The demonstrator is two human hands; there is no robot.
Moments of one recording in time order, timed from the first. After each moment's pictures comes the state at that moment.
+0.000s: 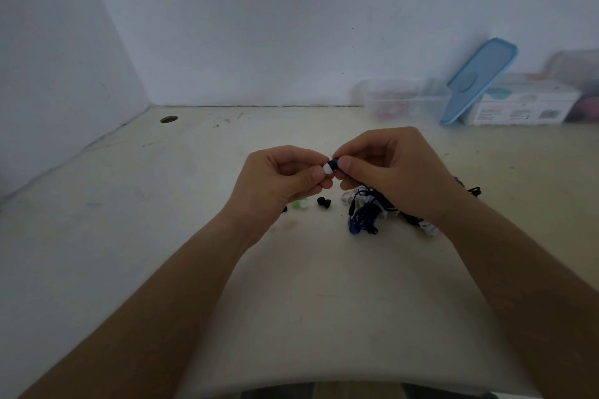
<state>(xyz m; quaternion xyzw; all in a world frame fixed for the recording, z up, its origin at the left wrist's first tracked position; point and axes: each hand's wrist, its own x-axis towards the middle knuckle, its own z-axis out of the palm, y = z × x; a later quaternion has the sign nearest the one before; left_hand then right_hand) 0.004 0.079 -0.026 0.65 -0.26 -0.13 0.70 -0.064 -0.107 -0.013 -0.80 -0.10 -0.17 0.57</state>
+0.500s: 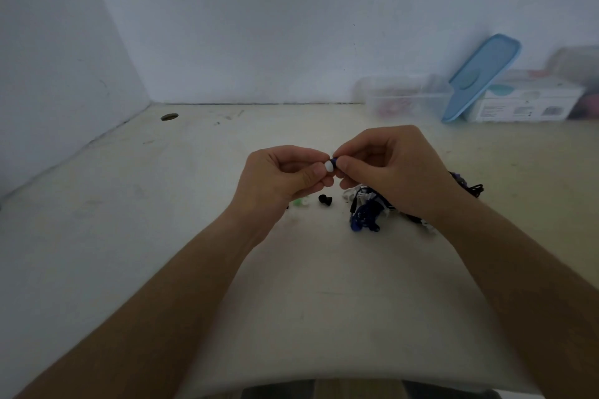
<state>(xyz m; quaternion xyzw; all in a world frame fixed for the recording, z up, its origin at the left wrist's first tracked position) 0.004 0.075 -0.030 0.65 -0.24 -0.12 0.71 -0.062 -0.104 -0.017 -0.81 -0.10 -0.20 0.54</state>
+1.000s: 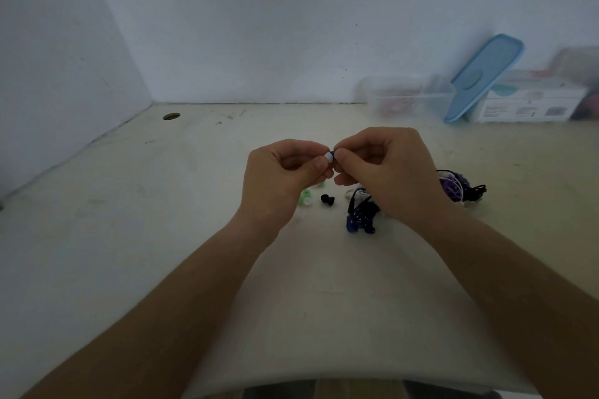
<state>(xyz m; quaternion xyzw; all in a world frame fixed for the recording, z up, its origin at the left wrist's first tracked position) 0.001 0.069 -0.033 0.67 -0.26 0.00 0.69 -0.058 -0.086 -0.023 -0.79 -0.03 -0.26 0.56</state>
